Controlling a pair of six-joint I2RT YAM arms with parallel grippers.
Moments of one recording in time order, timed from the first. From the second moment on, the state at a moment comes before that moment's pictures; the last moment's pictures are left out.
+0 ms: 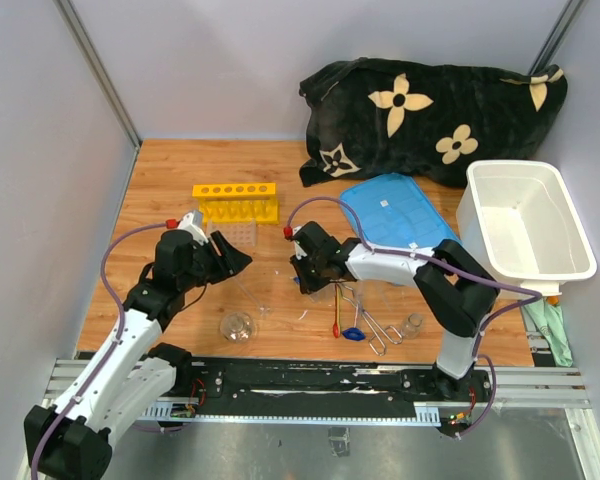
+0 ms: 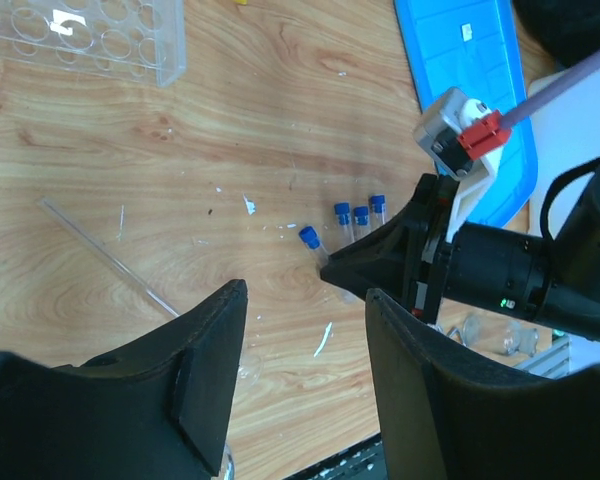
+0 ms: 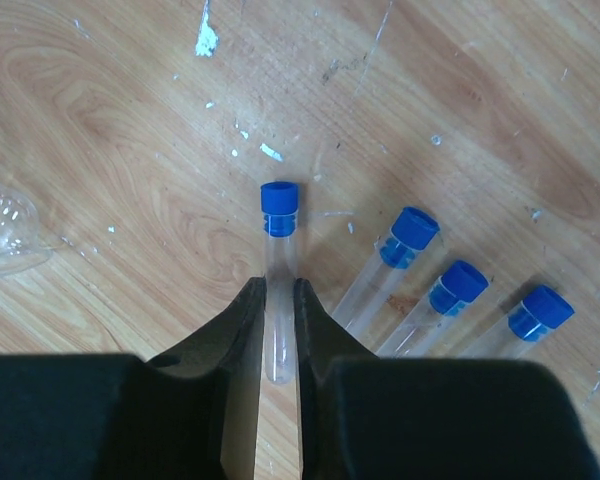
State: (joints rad) left arm -0.31 0.74 0.56 -0.33 0.19 -0.71; right arm 0.88 1.83 1.11 -0.31 -0.10 0.28
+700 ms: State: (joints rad) left arm -0.37 0.82 0.53 -0.18 0.21 -0.77; right arm 1.06 1.44 0.89 -0.03 0.00 0.21
